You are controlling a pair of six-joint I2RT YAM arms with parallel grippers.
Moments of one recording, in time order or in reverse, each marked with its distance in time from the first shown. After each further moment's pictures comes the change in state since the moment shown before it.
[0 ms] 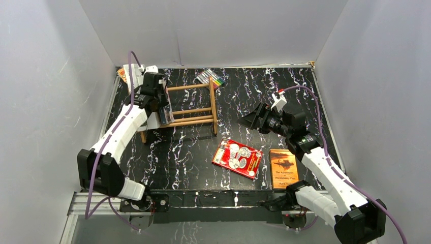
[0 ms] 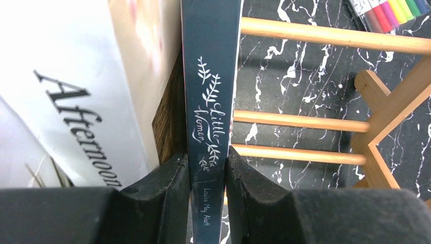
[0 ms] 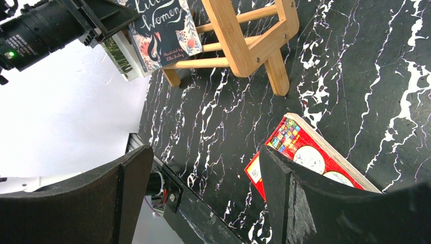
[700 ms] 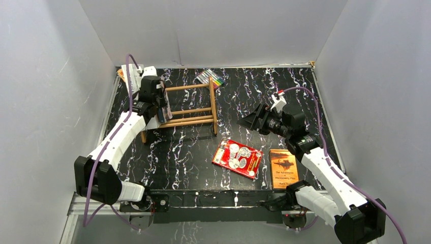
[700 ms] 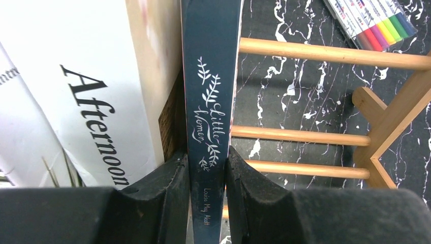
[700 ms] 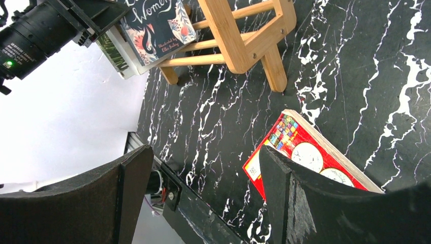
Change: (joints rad) left arm 0.000 -0.088 -0.115 0.158 -0.042 0.057; right arm 0.000 0.000 -0.008 0.002 -0.001 0.002
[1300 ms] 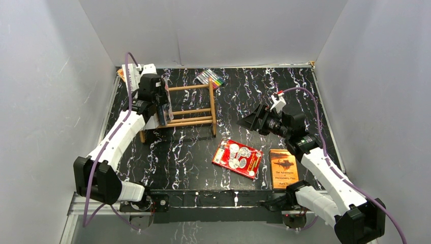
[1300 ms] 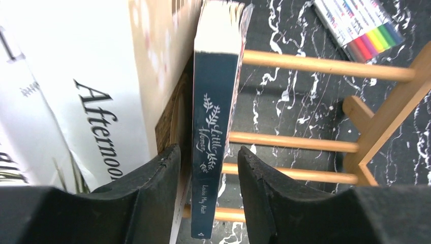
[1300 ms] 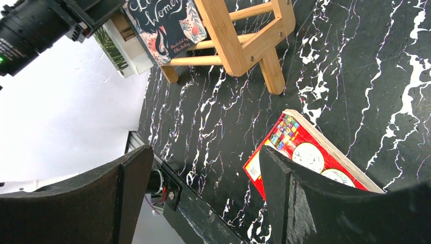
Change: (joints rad) left arm -0.002 0.002 0.013 -0.009 0.001 0.004; right arm 0.000 0.000 -0.018 0.015 -0.006 0.003
